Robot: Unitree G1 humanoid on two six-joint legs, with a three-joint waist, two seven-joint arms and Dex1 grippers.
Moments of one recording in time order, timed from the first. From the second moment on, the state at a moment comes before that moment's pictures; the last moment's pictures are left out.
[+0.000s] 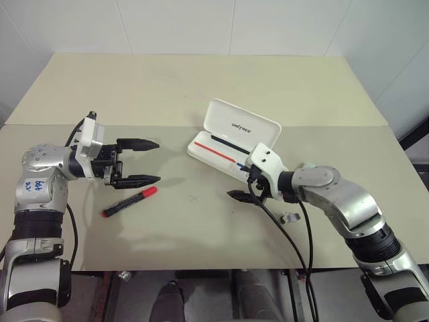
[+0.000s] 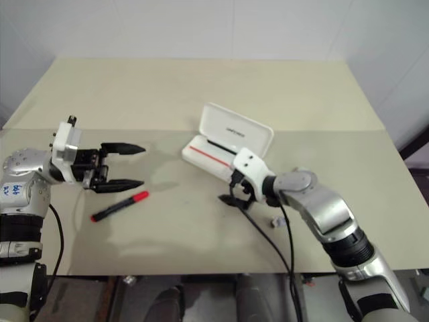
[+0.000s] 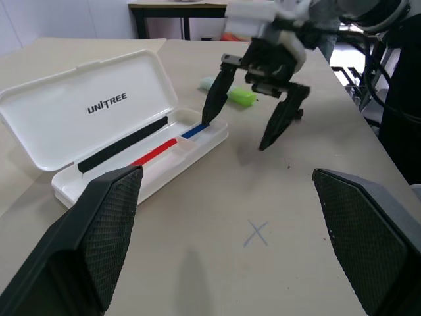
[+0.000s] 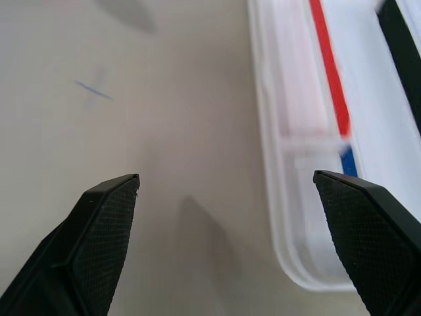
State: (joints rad) left arm -0.63 0.76 0.14 0.36 -0.49 0.13 -1.48; right arm -0.62 -0.59 0.32 -0.27 0.31 0.92 0.67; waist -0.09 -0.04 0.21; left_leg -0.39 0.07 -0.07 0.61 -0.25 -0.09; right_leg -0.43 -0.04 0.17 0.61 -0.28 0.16
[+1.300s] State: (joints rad) left arm -0.61 0.73 0.14 0.32 -0.51 0.14 -1.49; right arm -0.44 -0.72 0.47 -0.44 0.07 0.52 0.86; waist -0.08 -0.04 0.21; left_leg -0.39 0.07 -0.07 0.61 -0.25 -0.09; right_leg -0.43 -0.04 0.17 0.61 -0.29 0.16
